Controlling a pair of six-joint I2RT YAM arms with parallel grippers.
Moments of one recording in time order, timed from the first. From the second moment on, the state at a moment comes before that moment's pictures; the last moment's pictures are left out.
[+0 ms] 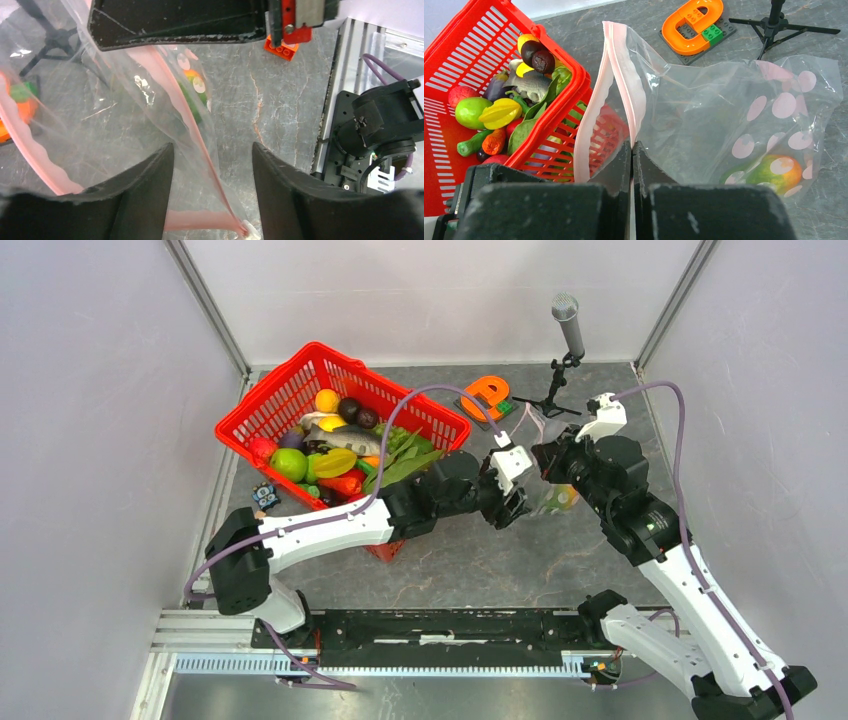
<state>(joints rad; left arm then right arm) -1.12 1.55 1.20 0.08 0.09 0.00 0.48 0.82 0.96 -0.42 0.14 0.47</state>
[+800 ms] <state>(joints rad) -1.12 1.55 1.22 0.07 0.06 0.02 0.48 0.81 0.96 -0.45 0.14 0.43</state>
